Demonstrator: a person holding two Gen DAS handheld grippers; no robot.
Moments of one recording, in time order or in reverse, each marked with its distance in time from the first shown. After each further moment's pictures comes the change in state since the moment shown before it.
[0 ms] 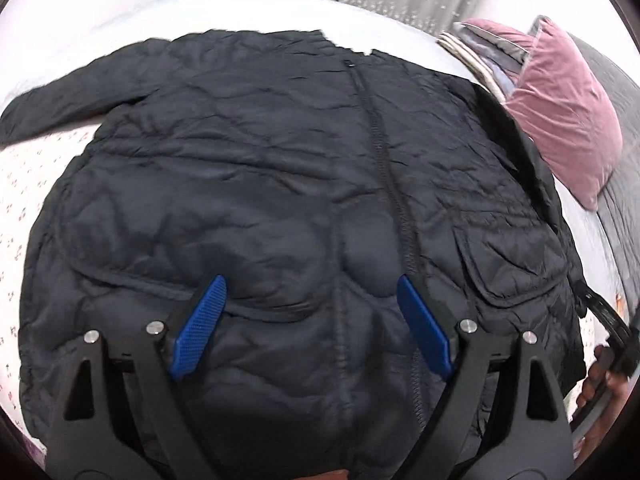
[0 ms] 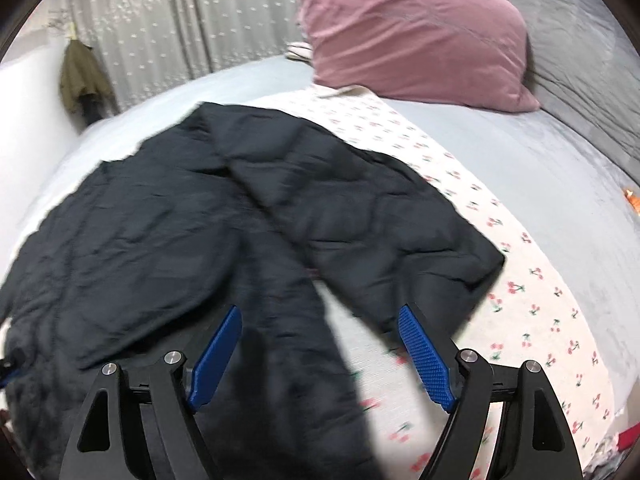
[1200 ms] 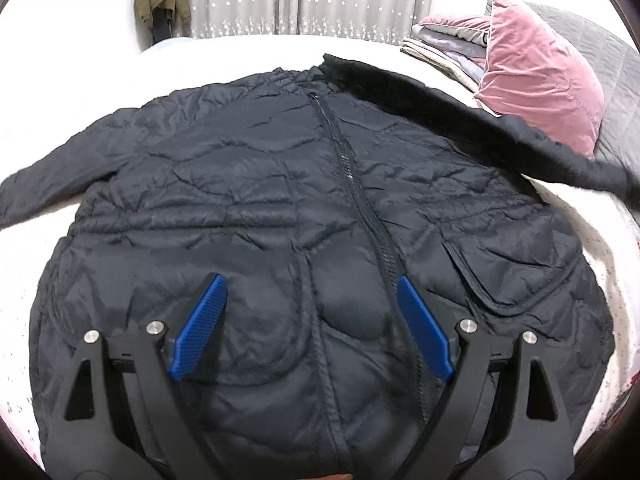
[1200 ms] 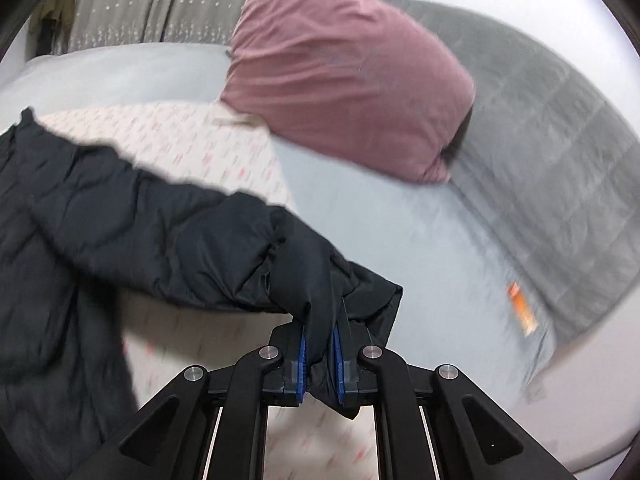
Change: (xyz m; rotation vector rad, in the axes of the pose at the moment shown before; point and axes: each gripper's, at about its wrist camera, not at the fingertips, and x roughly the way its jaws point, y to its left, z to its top) left arm 0.008 -0.021 0.012 0.197 -0.145 0.040; right arm -0.018 -0.064 0.115 -0.236 -0.026 -0.435
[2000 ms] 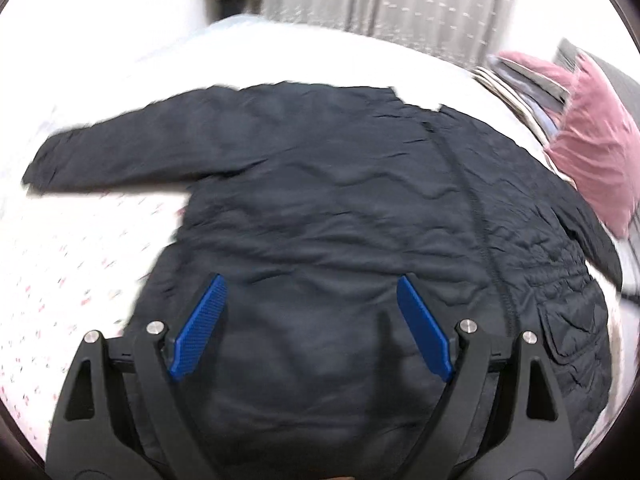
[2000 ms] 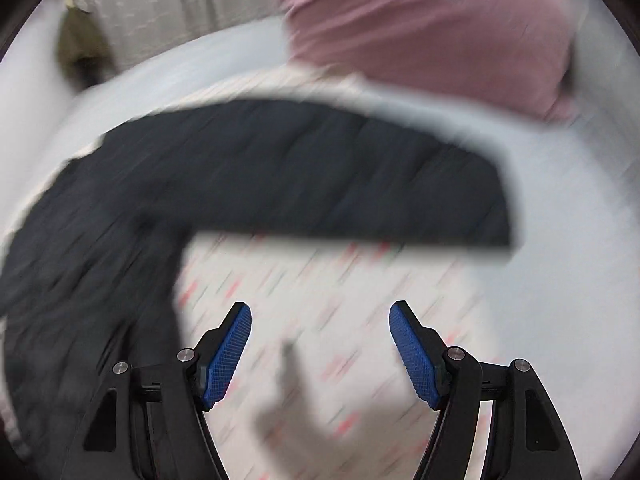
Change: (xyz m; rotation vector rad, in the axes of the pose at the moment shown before) left arm -0.012 0.138 0.021 -0.232 0.049 0.097; right arm 0.085 0.021 -0.013 0.123 0.214 0.619
